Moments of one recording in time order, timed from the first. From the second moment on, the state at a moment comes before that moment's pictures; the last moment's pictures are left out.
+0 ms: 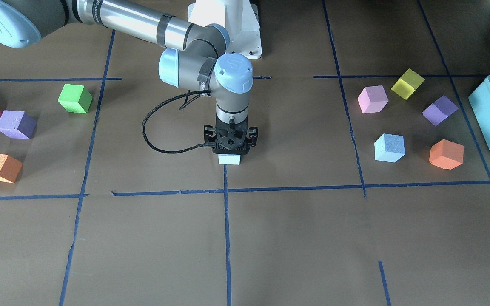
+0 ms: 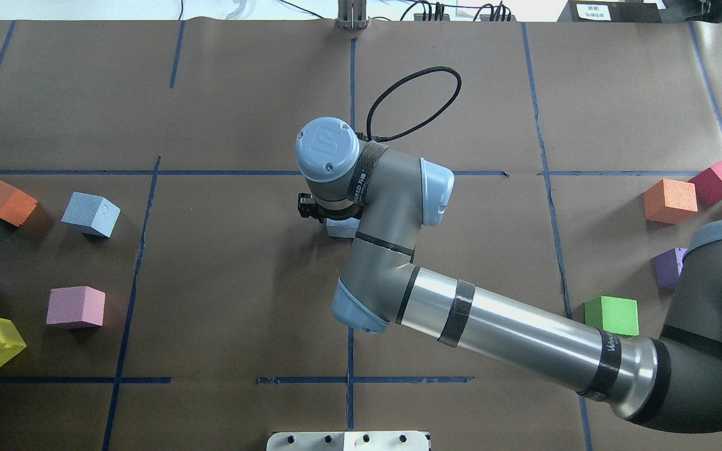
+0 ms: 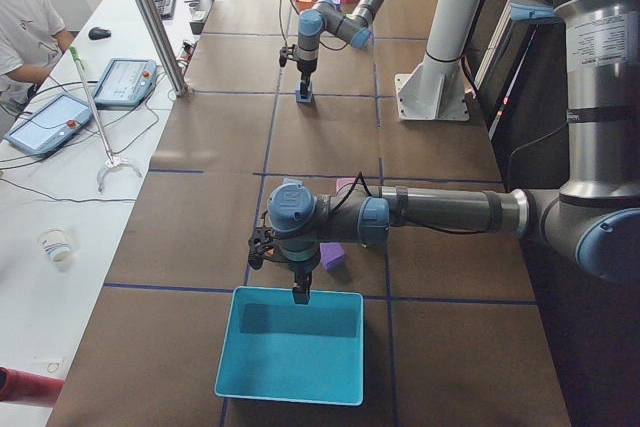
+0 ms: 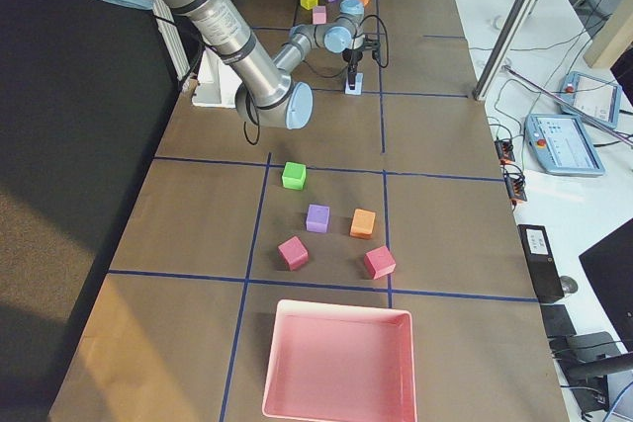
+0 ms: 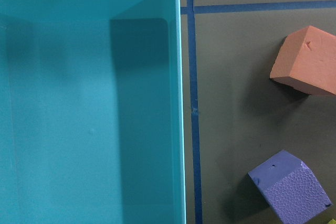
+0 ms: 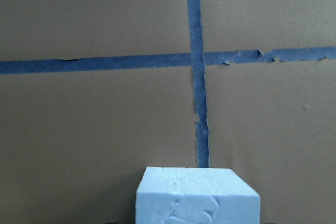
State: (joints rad) left arm -1.53 -1.42 -1.74 -1.54 -2.36 0.03; right arm 0.50 -0.60 1.26 -1.52 1.81 1.25
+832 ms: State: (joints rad) left arm -1.53 -1.48 -1.80 -1.55 -2.36 0.02; right arm 0.95 -0.79 1.60 -1.87 2.12 0.66
